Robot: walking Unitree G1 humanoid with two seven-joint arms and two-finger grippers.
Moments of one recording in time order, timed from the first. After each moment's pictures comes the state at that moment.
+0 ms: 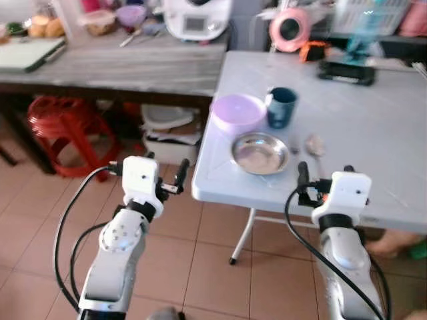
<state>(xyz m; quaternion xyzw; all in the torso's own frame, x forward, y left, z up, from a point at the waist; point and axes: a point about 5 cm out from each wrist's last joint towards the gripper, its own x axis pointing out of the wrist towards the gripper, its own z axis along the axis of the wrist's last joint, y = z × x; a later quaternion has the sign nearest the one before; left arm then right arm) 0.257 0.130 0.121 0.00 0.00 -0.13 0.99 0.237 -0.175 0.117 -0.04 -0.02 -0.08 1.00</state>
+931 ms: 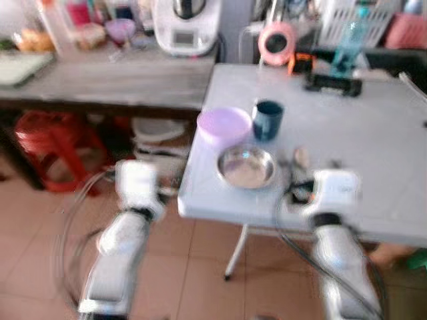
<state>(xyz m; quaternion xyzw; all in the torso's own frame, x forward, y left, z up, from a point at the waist) 0.256 0.120 0.111 -0.02 0.02 -0.14 0.99 0.239 -0.173 0.121 -0.07 -0.03 -0.06 0.99</state>
